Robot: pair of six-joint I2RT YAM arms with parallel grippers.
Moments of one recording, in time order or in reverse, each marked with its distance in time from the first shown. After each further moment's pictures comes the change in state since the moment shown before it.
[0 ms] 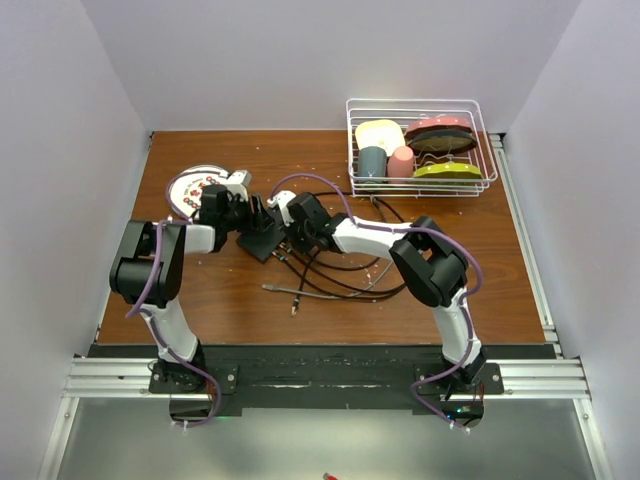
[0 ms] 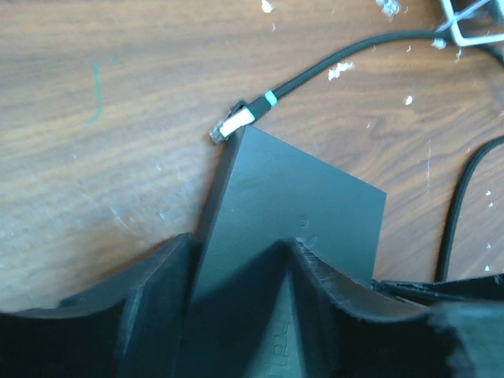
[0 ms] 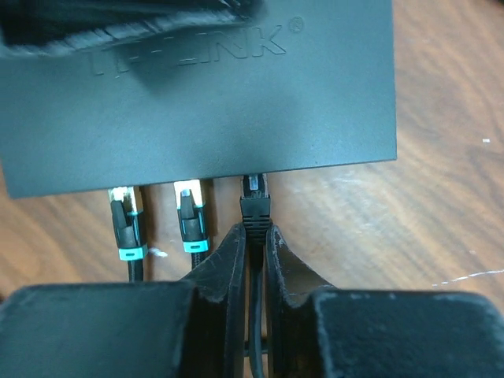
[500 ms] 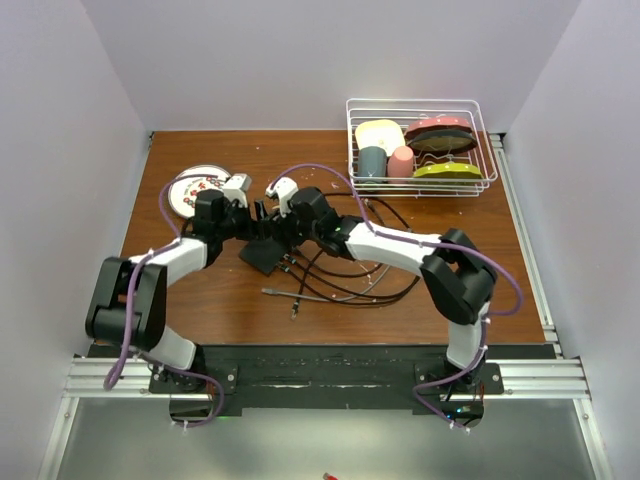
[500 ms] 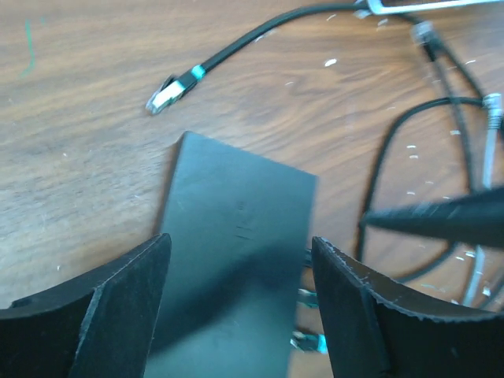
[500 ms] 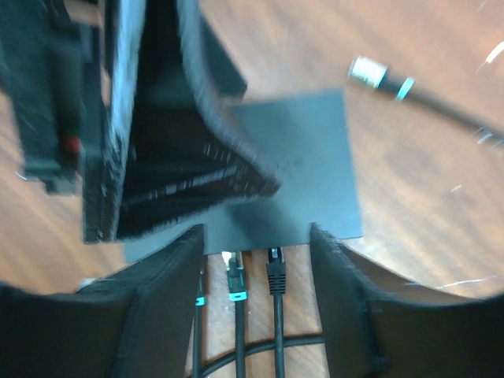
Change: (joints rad) left arm -0.046 -0.256 -0.097 -0.165 -0.023 -0.013; right arm 0.045 -0.177 -0.108 0.148 -0.002 0.043
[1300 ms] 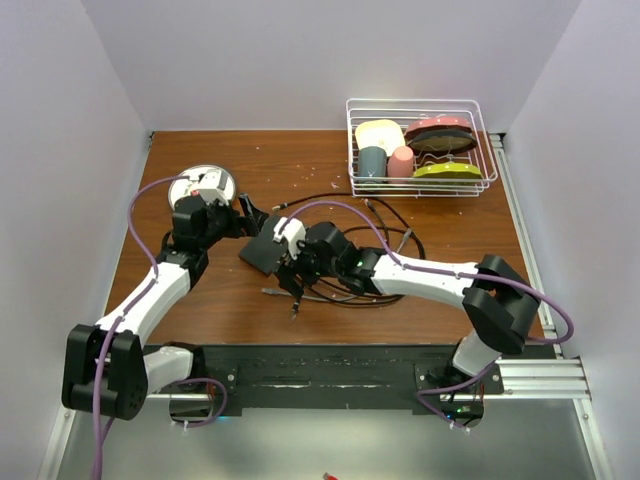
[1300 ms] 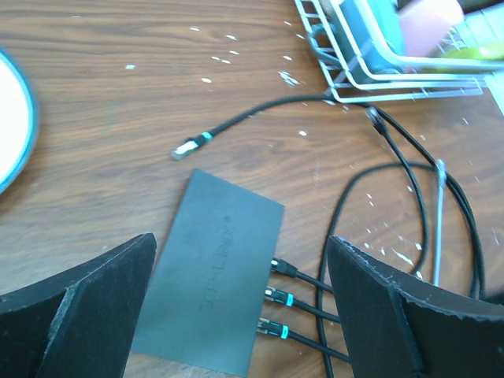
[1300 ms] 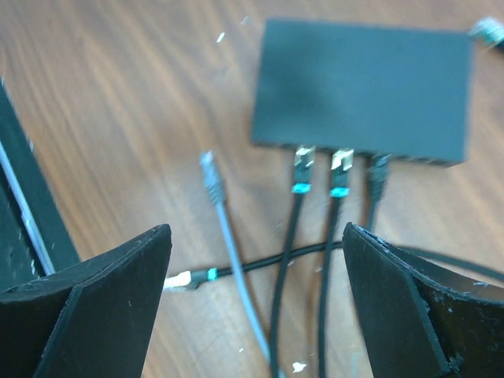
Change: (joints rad) left arm 0.000 -0.409 -0.091 -0.079 -0.134 -0.064; right arm 0.117 -0.321 -0.317 0.006 -0.116 -0.055
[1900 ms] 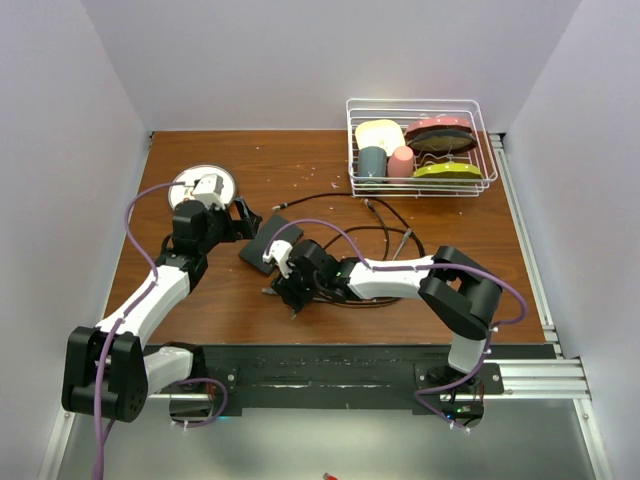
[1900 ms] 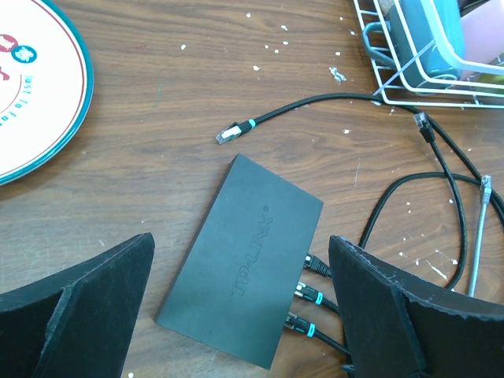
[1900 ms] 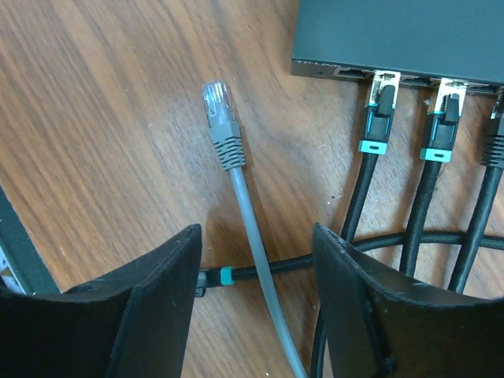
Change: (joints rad) left arm 0.011 -0.018 -0.032 -0.032 -0.114 -0.014; right arm 0.056 0.201 -0.001 0.005 0.017 0.026
